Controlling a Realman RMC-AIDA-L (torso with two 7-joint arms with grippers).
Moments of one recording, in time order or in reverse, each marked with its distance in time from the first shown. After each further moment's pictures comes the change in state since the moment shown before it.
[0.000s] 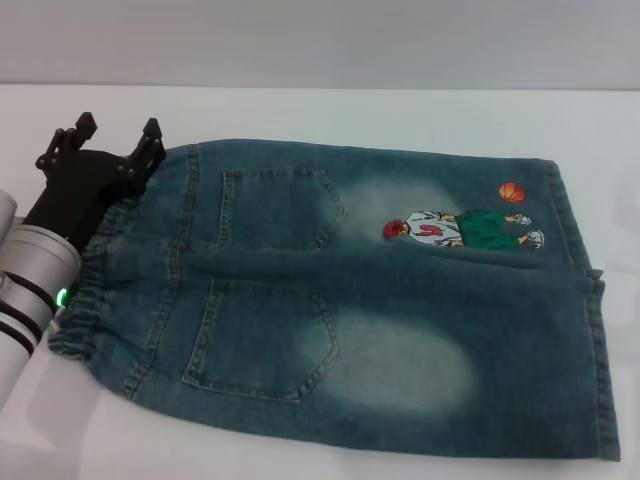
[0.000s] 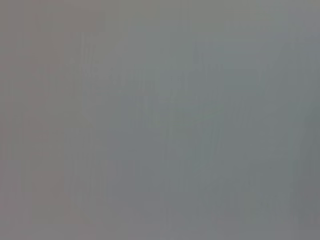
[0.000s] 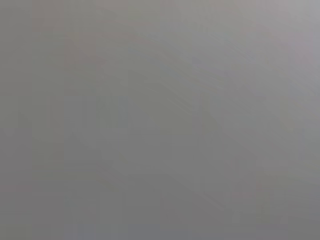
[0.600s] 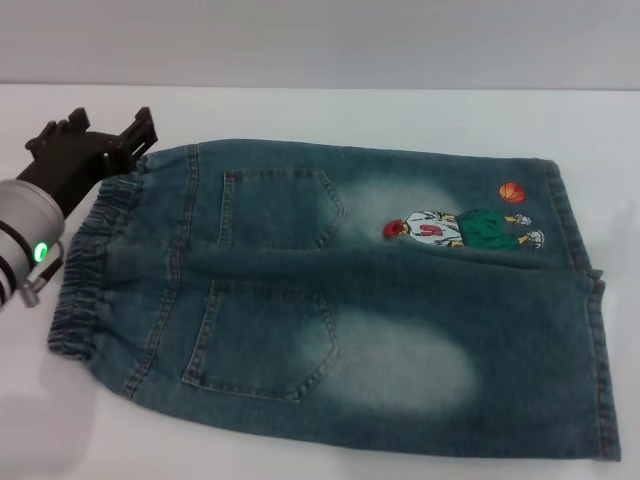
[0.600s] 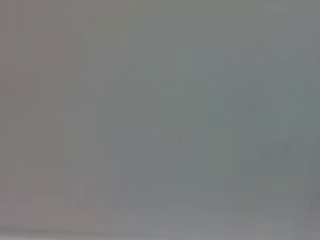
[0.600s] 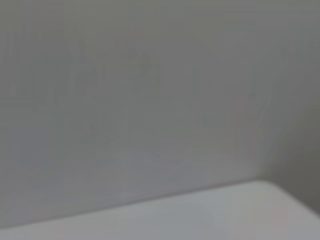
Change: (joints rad) left arm 0.138 0.020 -0.150 -0.518 0.022 -0.656 0.033; right arm -0.124 -0.005 0.187 -0.708 1.067 0.477 -1.147
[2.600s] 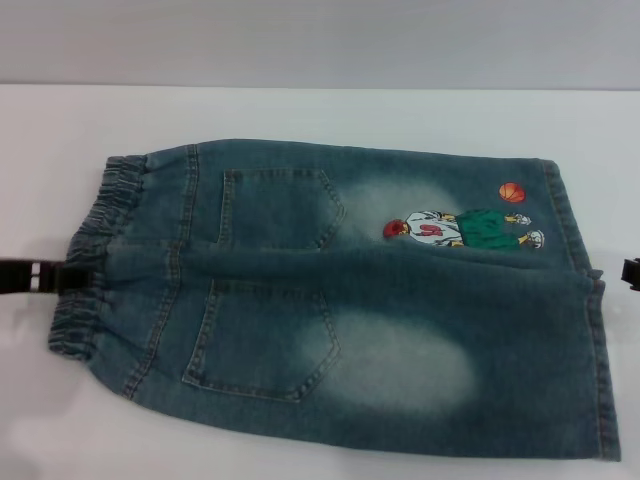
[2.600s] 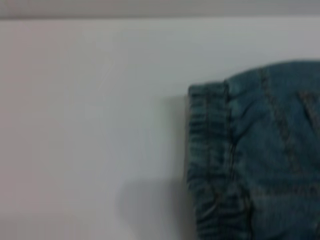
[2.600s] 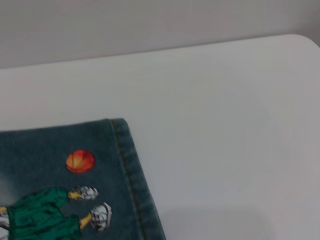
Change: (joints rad) left arm 0.013 -0.025 -0.310 -0.499 0.059 -1.246 0.116; right arm -0.031 0.007 0.118 -0.335 0.640 -0.323 -0.607
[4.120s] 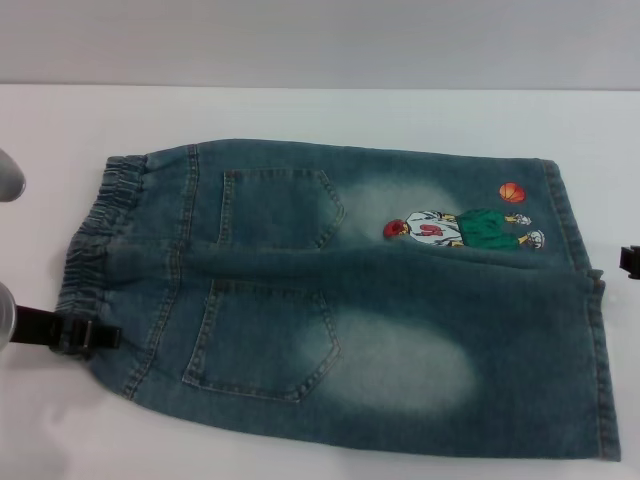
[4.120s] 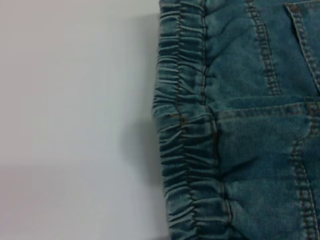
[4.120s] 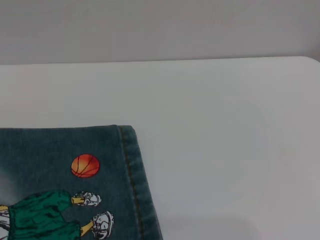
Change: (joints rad) left arm -0.059 -0.004 0.096 0.028 0.070 -0.172 -0.095; right arm 0.036 -0.007 0.005 0.021 -0.010 0.010 -0.068
